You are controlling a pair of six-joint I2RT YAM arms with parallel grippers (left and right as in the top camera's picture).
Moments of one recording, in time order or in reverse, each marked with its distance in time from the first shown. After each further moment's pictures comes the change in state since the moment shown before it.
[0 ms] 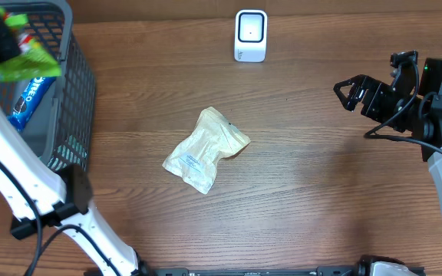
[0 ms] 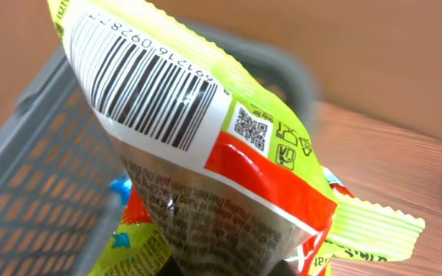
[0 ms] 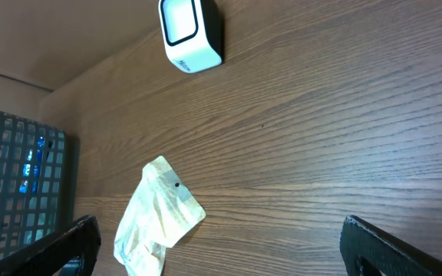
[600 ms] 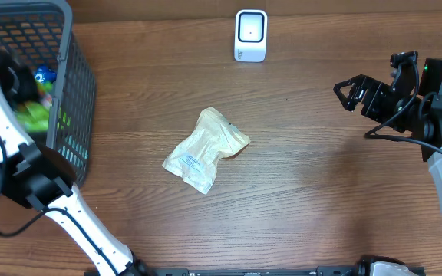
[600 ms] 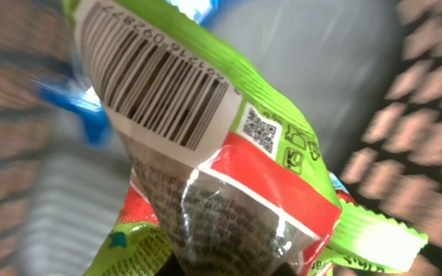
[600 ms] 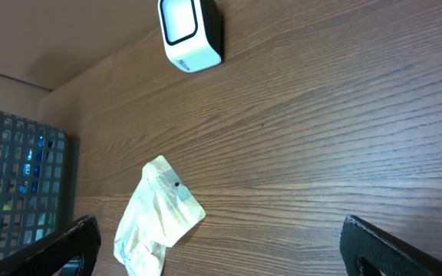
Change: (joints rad) left arm 0.180 0.289 -0.411 0.121 -0.010 0.105; right arm 0.000 0.000 0.000 -0.003 0.000 0.000
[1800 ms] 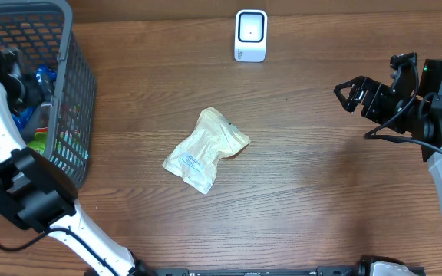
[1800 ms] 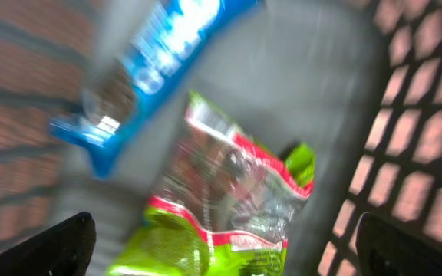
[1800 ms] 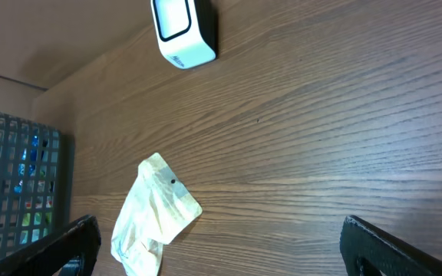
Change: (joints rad) left arm 0.000 -0.247 -0.636 0.427 0.016 0.137; right arm 0.000 0.000 0.000 -0.017 0.011 0.001
